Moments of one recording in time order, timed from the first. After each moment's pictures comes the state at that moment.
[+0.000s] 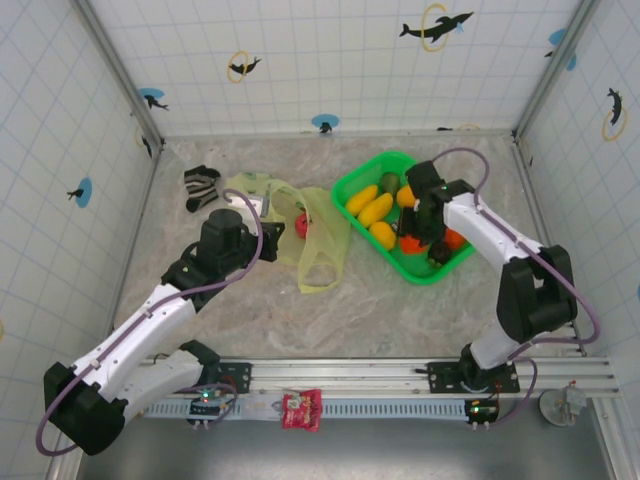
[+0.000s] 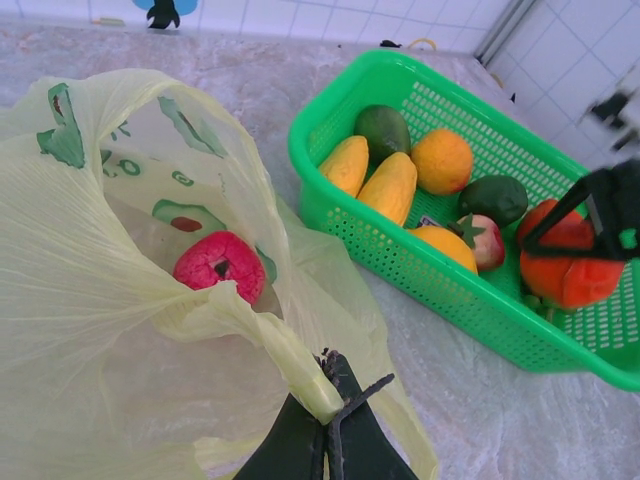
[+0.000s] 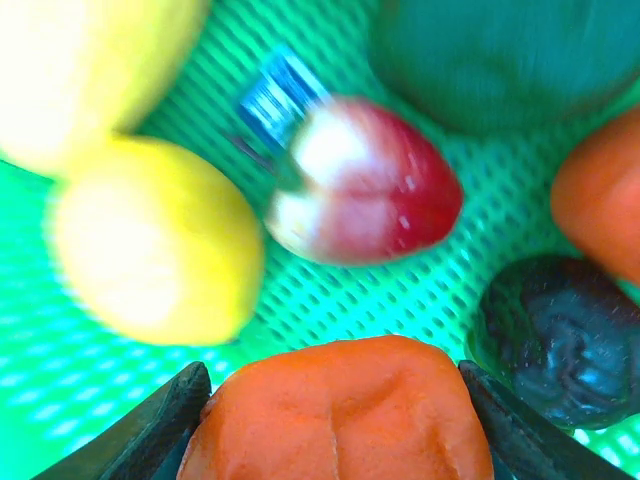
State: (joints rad) left arm -0.57 0.94 0.74 -0.28 0.11 -0.34; right arm 0.39 1.57 1.24 -0.88 0.01 0.48
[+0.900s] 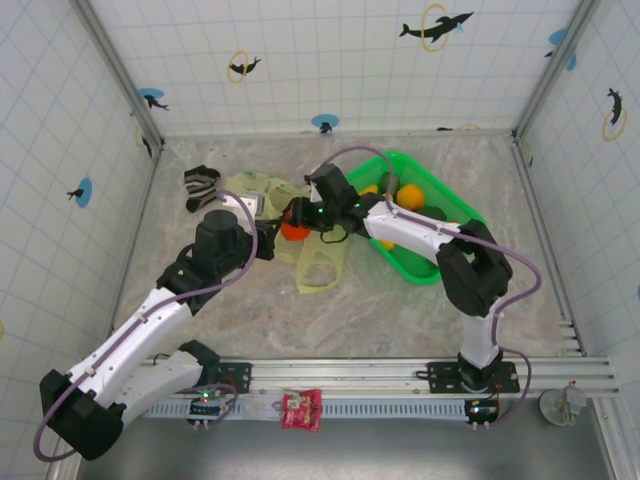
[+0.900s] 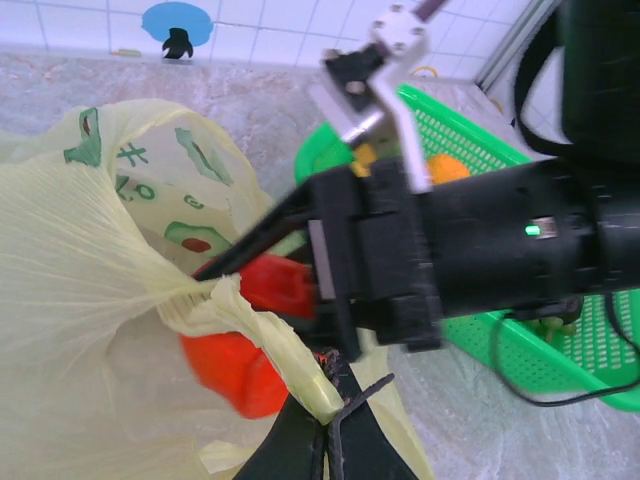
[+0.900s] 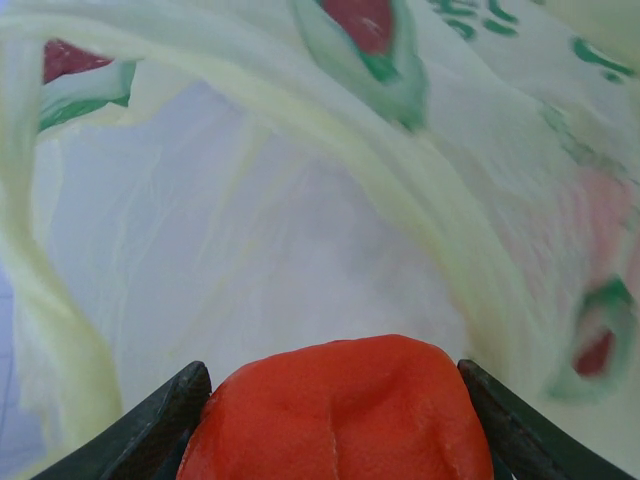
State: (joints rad) left arm -0.57 0.90 0.75 -0.28 0.09 -0.34; right arm 0.82 1.94 1.48 -0.22 -0.28 0.78
